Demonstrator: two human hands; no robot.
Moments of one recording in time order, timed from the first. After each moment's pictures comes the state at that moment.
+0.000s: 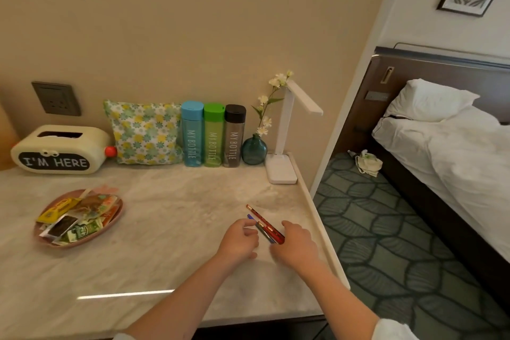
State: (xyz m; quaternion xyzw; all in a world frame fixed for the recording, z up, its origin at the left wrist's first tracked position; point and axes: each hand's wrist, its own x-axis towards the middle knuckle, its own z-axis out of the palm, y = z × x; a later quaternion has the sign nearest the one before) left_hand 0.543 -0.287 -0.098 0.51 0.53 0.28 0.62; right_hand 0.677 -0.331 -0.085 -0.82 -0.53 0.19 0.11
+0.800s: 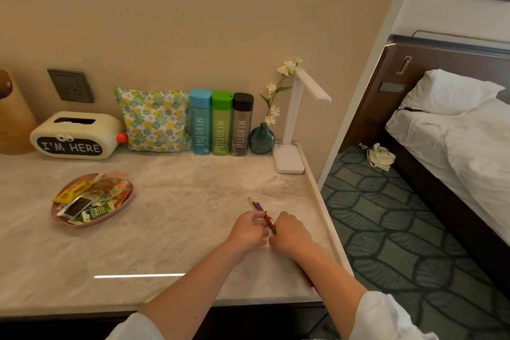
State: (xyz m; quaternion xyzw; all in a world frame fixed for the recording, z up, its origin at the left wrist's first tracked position) left_hand 0.551 -0.296 -0.095 0.46 0.52 0.27 0.67; right_hand 0.662 -0.317 -0.090 -0.80 -0.57 0.19 0.01
